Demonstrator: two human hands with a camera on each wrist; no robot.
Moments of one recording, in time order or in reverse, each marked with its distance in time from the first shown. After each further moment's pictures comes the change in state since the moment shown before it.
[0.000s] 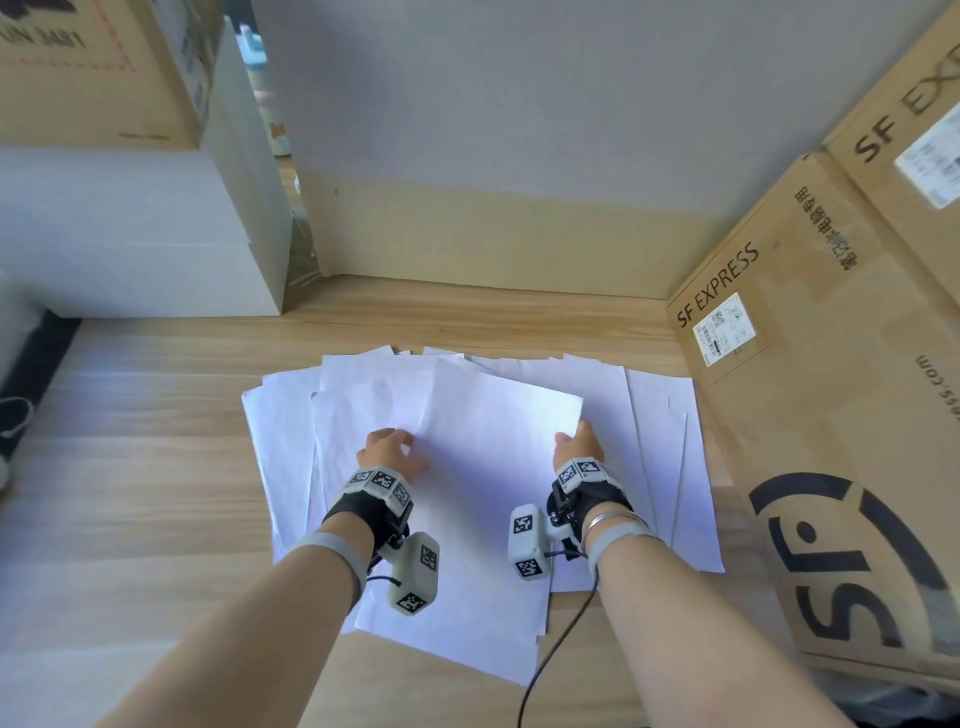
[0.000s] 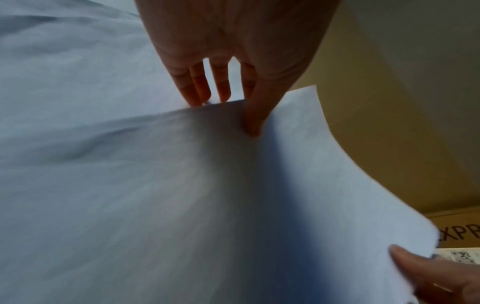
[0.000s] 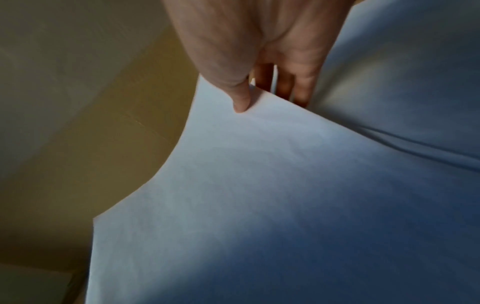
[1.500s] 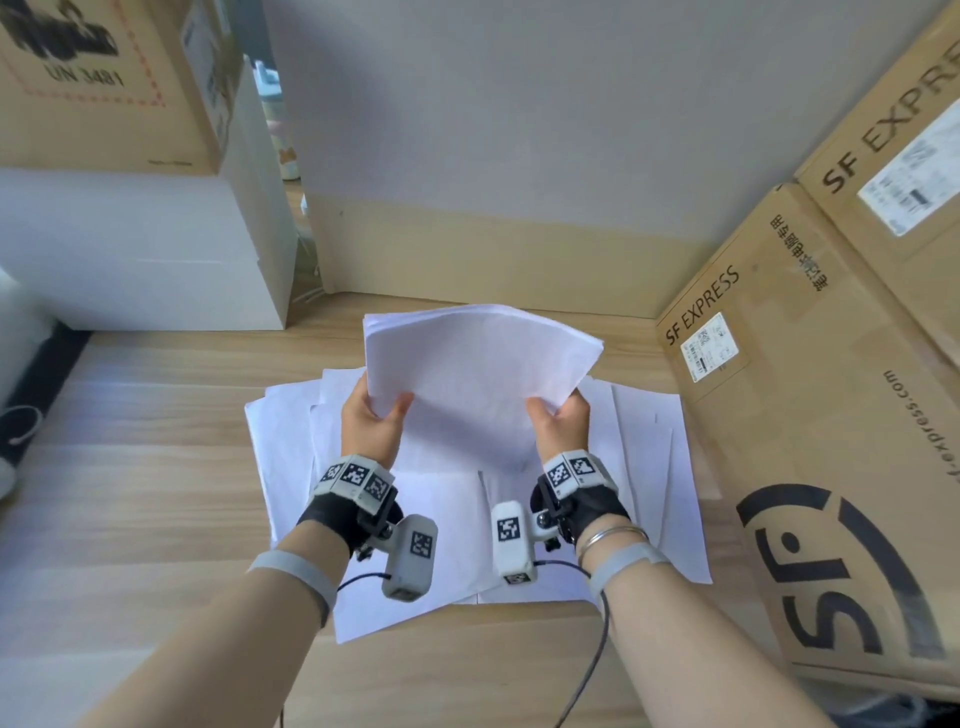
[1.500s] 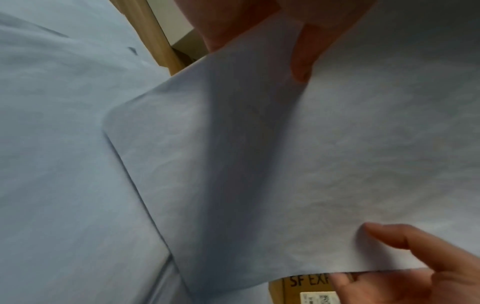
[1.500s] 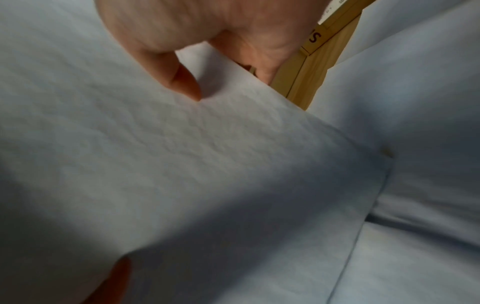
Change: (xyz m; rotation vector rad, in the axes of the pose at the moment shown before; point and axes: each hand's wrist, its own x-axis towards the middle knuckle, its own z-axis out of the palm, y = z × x) left_hand -0.053 0.037 -0.055 -0.861 0.390 0.434; right_hand -0.047 -0.049 -0.017 0.698 0.044 -0.469
